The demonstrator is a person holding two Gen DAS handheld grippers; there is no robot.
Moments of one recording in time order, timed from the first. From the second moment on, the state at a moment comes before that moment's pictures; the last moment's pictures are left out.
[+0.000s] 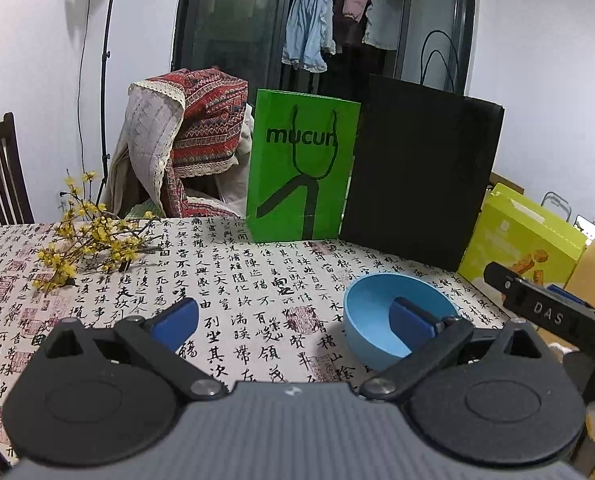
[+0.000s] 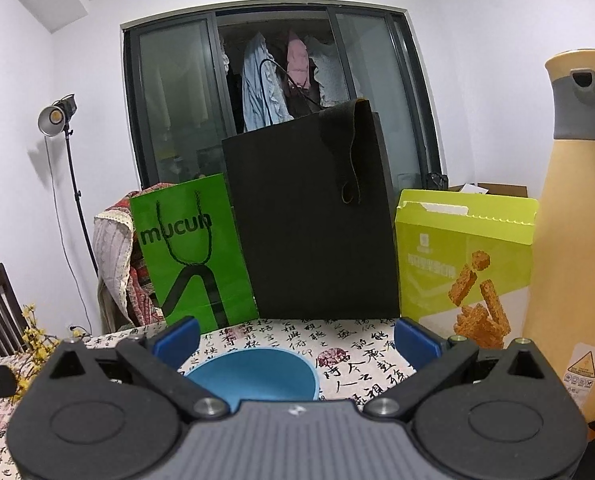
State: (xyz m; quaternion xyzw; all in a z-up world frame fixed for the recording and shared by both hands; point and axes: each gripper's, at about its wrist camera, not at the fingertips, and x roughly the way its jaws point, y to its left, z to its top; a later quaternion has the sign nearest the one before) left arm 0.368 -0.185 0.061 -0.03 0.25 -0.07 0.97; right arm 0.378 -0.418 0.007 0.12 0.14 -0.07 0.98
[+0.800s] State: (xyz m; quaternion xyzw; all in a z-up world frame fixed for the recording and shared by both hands) left arm 0.413 -0.199 0.061 -0.07 0.27 -0.05 0.96; right arm 0.403 -0.440 -0.016 0.16 0.17 -0.10 0.97
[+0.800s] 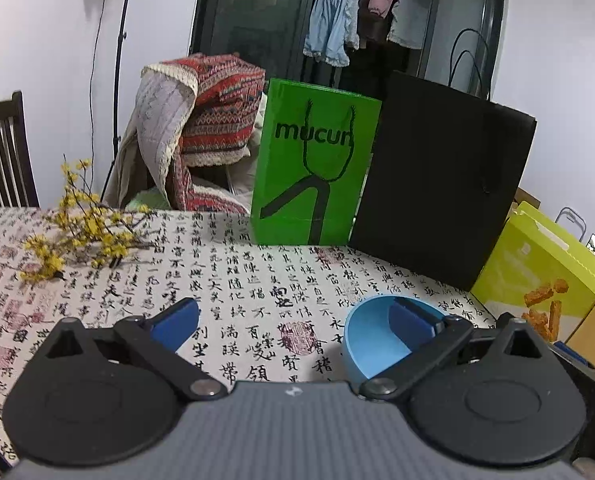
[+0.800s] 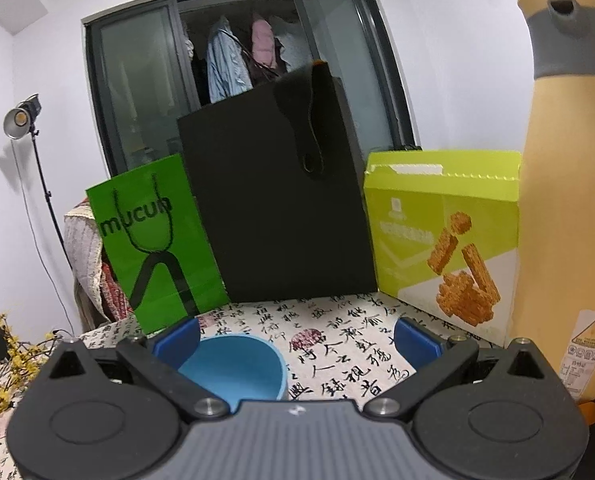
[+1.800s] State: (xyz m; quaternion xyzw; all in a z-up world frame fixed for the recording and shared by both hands) left arm 0.458 -0.213 0.032 -0.09 0.32 -0.07 0.94; right arm 0.415 -0.438 -0.044 0.19 0.18 -0.08 0.96
